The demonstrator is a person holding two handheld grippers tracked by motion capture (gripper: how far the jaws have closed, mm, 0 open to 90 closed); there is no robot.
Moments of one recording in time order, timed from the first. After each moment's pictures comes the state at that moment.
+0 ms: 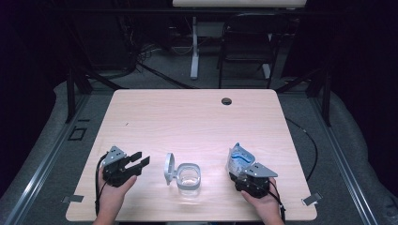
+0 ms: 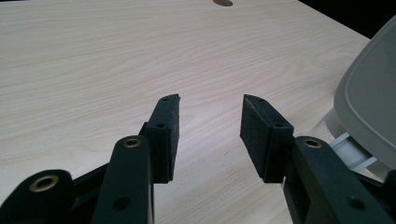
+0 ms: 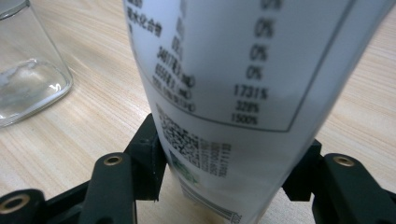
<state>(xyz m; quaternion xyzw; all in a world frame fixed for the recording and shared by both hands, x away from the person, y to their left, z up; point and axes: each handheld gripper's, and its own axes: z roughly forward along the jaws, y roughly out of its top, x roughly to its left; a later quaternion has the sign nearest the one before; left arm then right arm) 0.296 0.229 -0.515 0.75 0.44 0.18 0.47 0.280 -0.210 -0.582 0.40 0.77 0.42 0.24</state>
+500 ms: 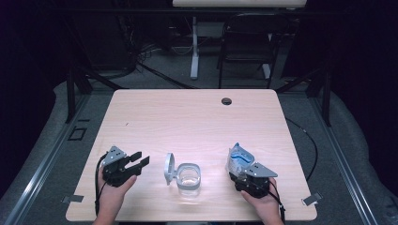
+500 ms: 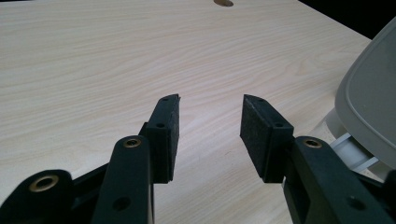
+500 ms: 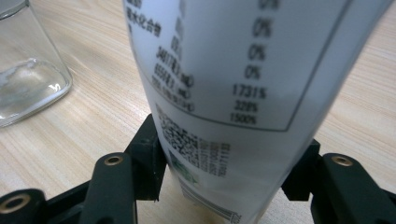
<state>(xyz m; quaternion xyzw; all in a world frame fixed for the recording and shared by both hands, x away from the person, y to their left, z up) 0.296 0.230 -0.515 0.75 0.44 0.18 0.47 0.280 -0.209 -0.581 0.40 0.77 0.42 0.24</state>
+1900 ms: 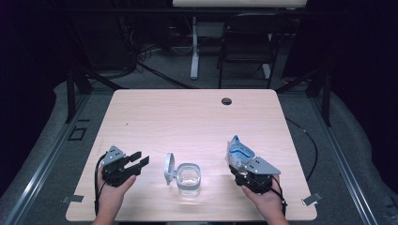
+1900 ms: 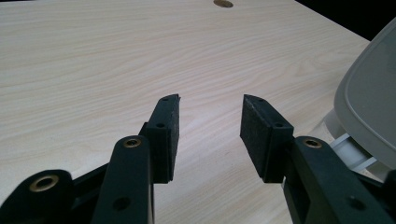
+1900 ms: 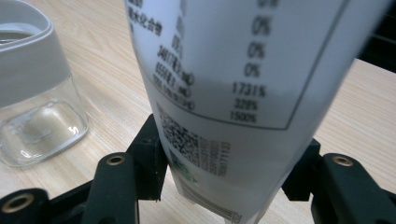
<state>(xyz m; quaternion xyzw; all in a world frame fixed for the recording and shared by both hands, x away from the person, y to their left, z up) 0.296 0.231 -0.515 0.74 0.44 0.18 0.47 0.274 -0.201 -0.531 0.36 0.77 0.43 0.29</state>
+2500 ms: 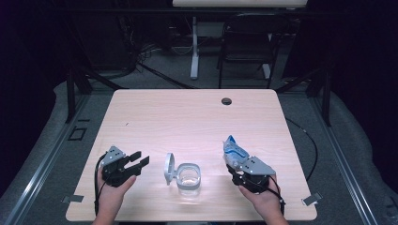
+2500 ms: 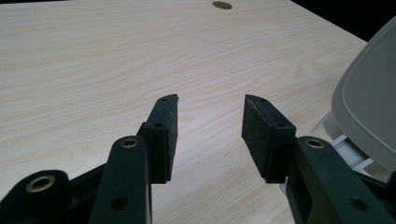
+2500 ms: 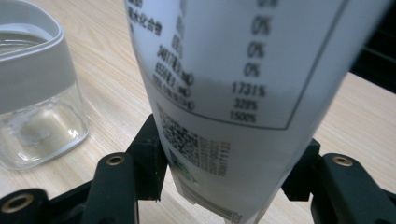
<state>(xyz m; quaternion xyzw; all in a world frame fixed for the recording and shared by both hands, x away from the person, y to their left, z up) 0.296 0.230 -0.514 0.74 0.44 0.18 0.47 0.272 -0.190 -0.523 0.34 0.78 0.42 0.32</state>
